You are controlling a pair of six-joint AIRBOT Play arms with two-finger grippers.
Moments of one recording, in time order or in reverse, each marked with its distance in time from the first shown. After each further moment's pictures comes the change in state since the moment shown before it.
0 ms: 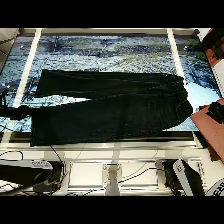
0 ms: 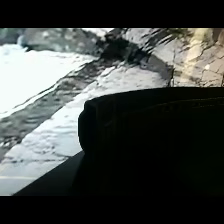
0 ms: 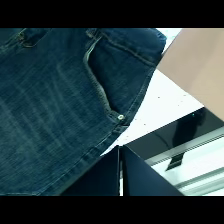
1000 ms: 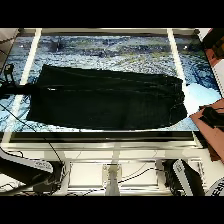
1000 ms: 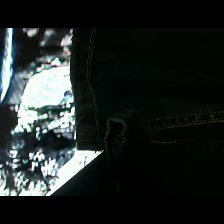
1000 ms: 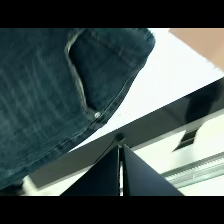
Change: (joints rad) left arm -0.251 -0.060 0.216 -0.091 0.424 0.073; right arm -0.001 0.002 -0.101 0.024 0.035 0.009
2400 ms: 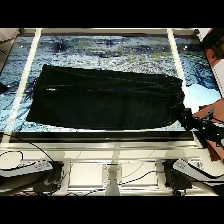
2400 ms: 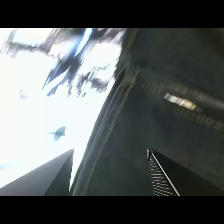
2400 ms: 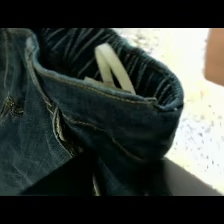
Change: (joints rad) left arm 0.274 0.335 -0.005 0.068 -0.361 -0.328; right arm -0.001 -0.409 -0.398 0.702 -0.617 -0.298
